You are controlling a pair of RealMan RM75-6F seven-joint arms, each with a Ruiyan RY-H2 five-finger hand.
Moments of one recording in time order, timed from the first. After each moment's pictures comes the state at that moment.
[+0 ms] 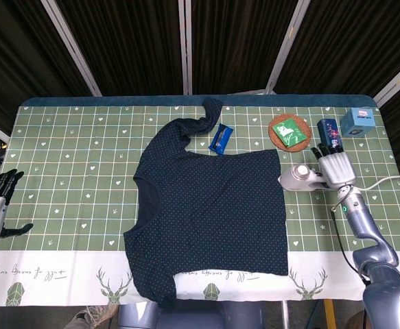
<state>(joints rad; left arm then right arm) -0.23 -0.95 -0.09 -1.86 1.25 1.30 0.17 0.66 -1.77 0.03 -0.23 -1.51 0.90 0.30</state>
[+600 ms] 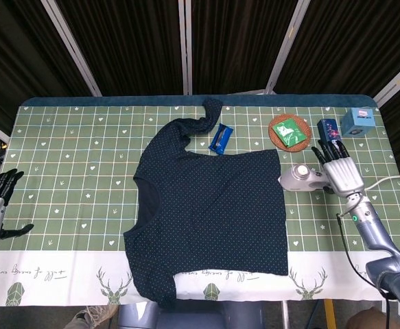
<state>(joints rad) -0.21 -0.93 -0.09 -1.88 1.29 1.32 0.11 0.58 -1.54 0.04 -0.63 -1.50 1.06 0.20</state>
